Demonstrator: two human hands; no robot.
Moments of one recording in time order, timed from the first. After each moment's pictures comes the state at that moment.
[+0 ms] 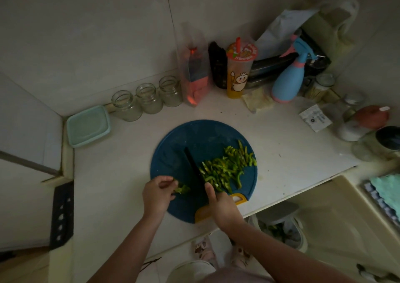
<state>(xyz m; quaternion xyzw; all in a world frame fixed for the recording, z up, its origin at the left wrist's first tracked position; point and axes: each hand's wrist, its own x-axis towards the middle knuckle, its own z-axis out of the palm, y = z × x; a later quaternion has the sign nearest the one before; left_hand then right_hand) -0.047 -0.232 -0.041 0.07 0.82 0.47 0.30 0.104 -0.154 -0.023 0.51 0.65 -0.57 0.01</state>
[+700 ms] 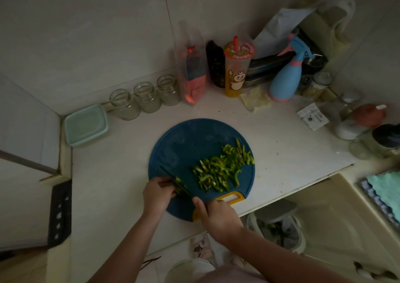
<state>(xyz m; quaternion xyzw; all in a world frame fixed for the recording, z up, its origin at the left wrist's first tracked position) -0.043 -0.227 -0.039 0.03 0.82 0.46 0.33 0.116 -0.169 -0.022 0.41 0.80 -0.43 0.07</state>
